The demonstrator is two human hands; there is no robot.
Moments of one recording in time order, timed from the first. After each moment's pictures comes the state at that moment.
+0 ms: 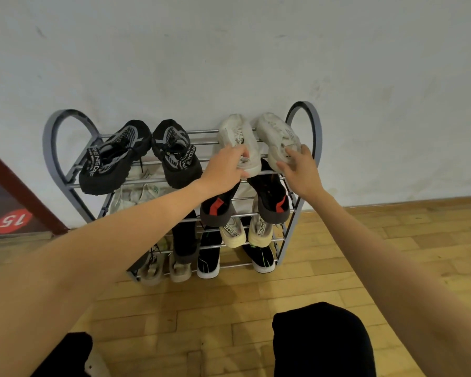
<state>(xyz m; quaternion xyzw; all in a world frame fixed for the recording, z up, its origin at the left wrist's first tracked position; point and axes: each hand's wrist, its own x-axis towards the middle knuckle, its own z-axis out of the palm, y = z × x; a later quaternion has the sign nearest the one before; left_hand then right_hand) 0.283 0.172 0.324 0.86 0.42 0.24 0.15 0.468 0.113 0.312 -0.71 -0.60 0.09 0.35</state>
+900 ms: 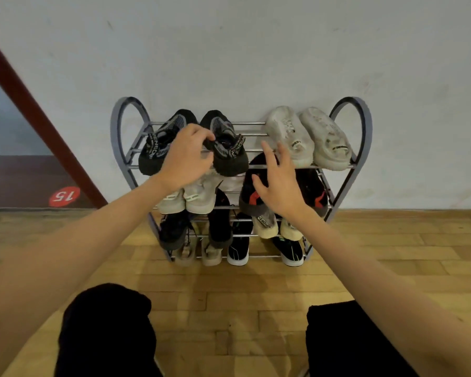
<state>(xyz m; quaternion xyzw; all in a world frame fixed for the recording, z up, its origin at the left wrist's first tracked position) 0.125 0.155 0.351 0.82 0.49 0.30 0.03 0.333 0.099 0.296 -0.63 -0.71 0.00 0.31</state>
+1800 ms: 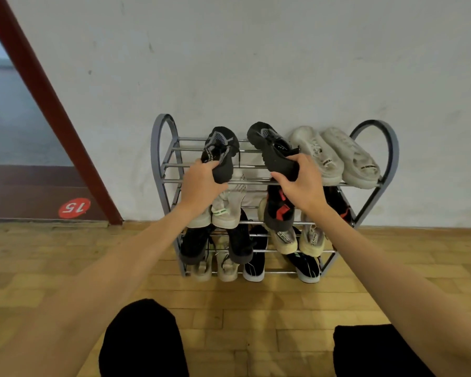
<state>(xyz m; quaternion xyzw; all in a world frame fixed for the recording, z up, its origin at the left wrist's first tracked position) 0.069 0.171 0.313 0.75 0.56 0.34 0.08 0.293 0.119 0.331 -0.65 -0.63 0.07 0.42</state>
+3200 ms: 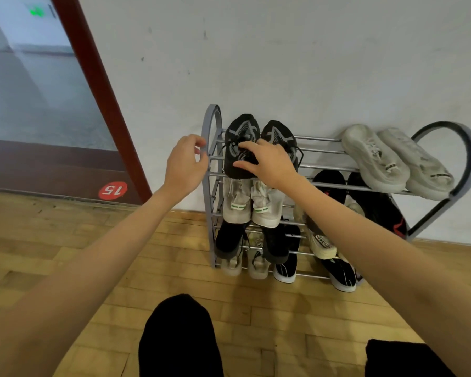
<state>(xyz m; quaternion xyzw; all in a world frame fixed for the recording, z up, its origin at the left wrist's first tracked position) -0.052 0.187 0.333 0.70 0.57 0.43 0.07 0.150 0.201 0.342 -0.55 -0.81 -0.02 0.20</state>
